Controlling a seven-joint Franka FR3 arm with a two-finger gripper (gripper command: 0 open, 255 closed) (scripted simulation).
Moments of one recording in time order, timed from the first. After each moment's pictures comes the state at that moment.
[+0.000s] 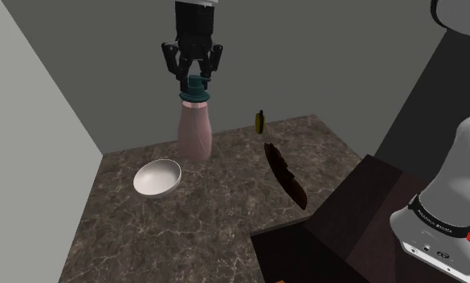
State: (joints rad) arm 0.38 0.31 0.24 -1.26 0.08 1.69 0.58
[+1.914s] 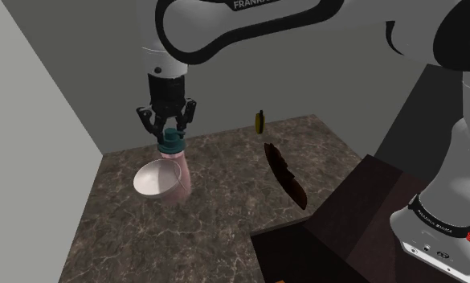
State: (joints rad) arm 0.48 0.51 0.26 -1.26 0.02 1.90 0.67
